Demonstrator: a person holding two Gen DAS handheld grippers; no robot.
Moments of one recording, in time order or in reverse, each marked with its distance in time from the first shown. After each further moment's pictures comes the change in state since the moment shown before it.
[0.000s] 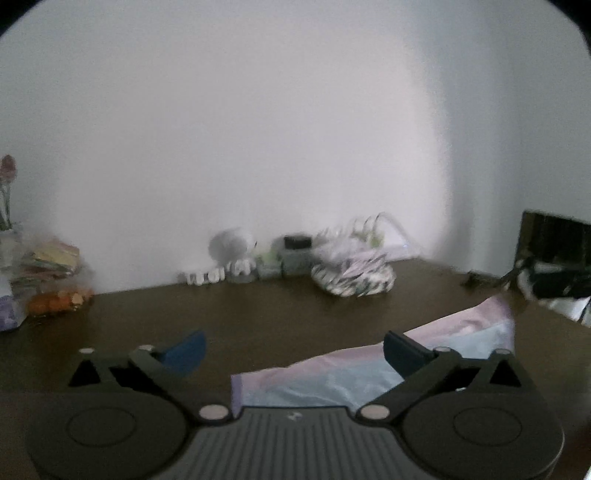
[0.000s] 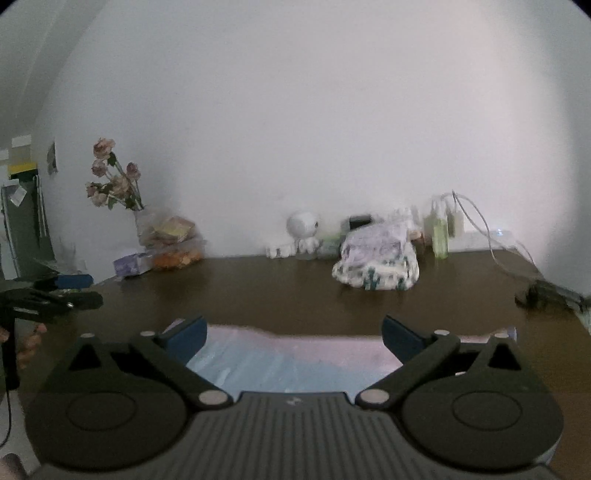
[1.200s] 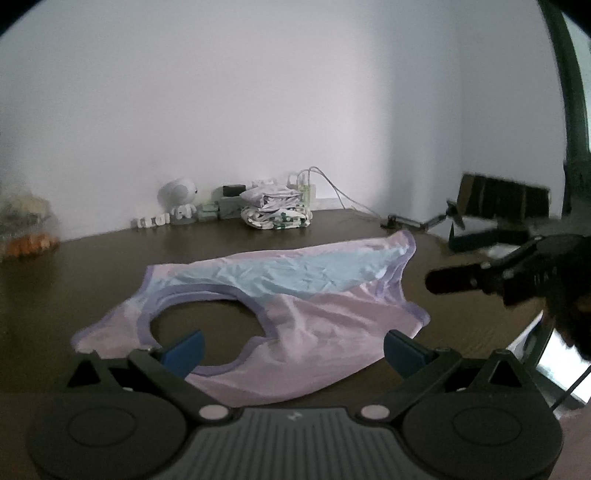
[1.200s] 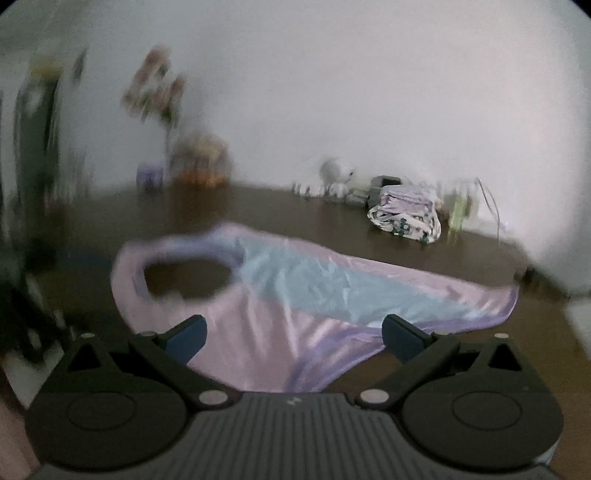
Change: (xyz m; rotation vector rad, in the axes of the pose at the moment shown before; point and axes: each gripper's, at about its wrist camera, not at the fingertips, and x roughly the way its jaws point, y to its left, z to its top) left arm -0.072 -0.093 -0.078 0.082 0.123 -0.118; right arm -0.043 0.103 -0.054 -0.324 0.173 -0.047
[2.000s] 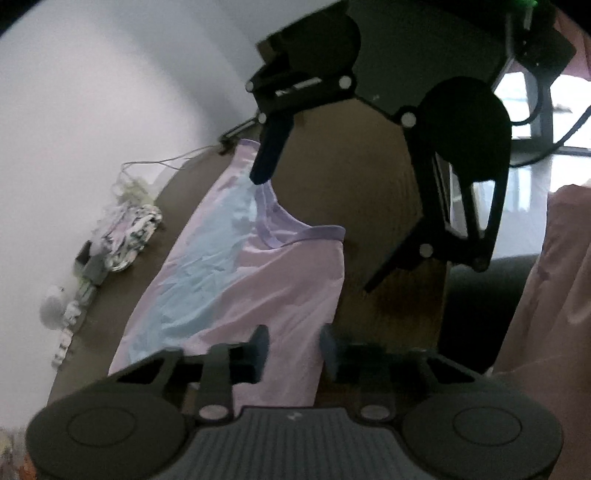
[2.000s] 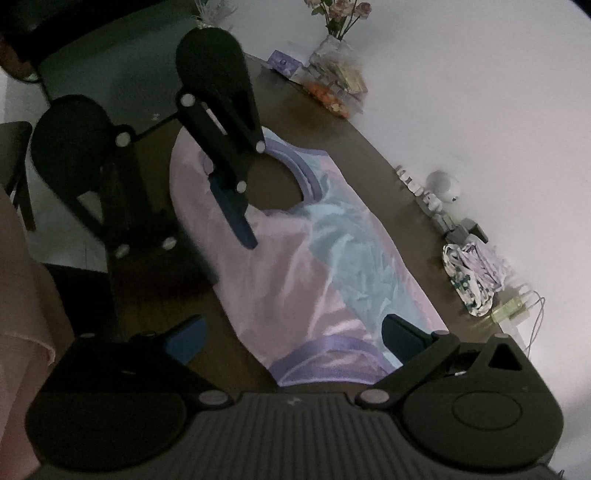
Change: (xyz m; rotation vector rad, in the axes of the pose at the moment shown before) left arm 0.078 -0.070 0.017 0.817 0.238 -0.281; right arm 0.032 0.032 -0.001 -0.623 0.171 0.122
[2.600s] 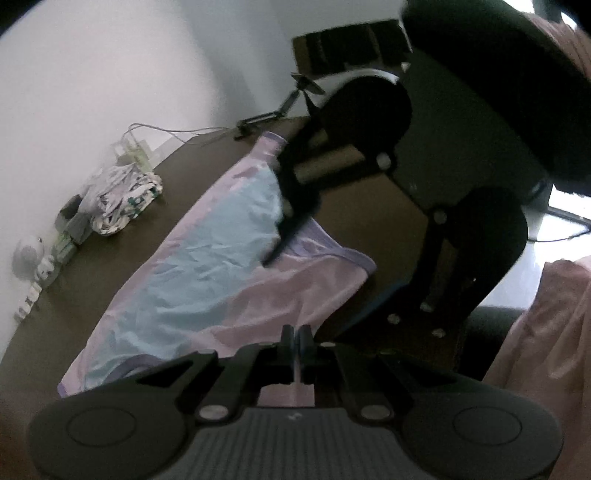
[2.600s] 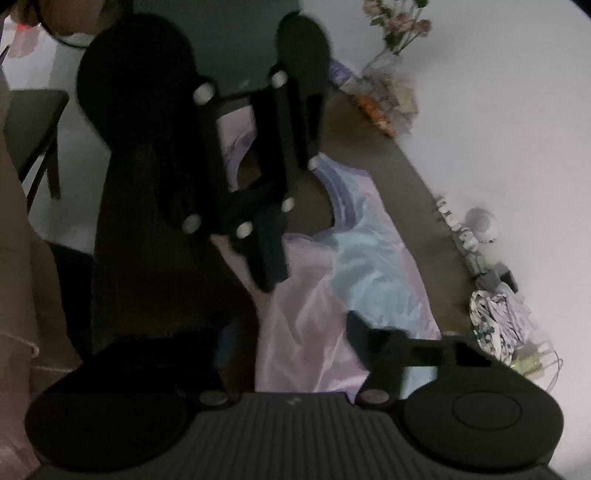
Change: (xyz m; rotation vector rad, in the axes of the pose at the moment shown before) left arm -0.003 0.060 0.001 -0.261 -0.016 -0.112; right arm 0.037 -0.003 0.027 -0.192 -0.002 0.106
